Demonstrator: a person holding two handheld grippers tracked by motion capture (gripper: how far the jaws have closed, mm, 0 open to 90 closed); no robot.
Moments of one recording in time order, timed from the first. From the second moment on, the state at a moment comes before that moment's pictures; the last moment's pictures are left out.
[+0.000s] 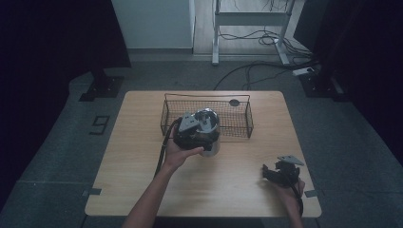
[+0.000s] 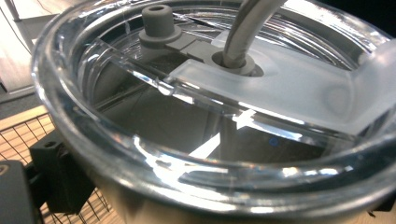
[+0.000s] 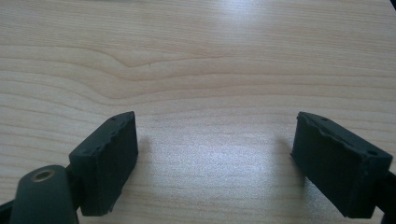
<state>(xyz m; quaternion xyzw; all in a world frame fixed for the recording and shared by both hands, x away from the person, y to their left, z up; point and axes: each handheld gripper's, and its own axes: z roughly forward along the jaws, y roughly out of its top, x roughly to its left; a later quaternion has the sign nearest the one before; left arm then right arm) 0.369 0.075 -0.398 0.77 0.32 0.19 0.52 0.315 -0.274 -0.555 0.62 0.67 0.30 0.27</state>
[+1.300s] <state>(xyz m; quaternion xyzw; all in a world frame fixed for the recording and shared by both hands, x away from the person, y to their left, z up) 0.427 0.079 -0.378 0.76 0.34 0.19 0.52 0.315 -0.274 -0.555 0.62 0.67 0.30 0.27</state>
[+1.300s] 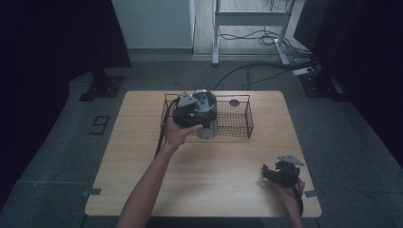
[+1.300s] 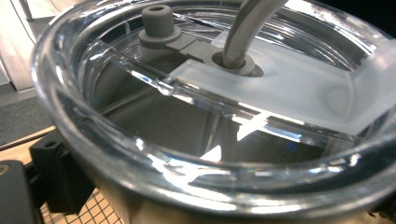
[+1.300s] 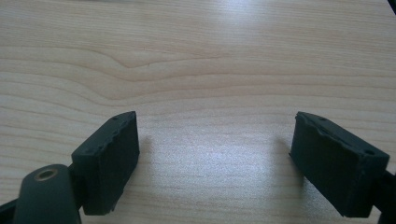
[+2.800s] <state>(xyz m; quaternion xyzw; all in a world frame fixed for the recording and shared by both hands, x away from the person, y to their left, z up) 0.485 0.074 -0.382 0.76 0.37 0.20 0.50 0.315 -0.274 -0.555 0.62 0.67 0.30 0.27</state>
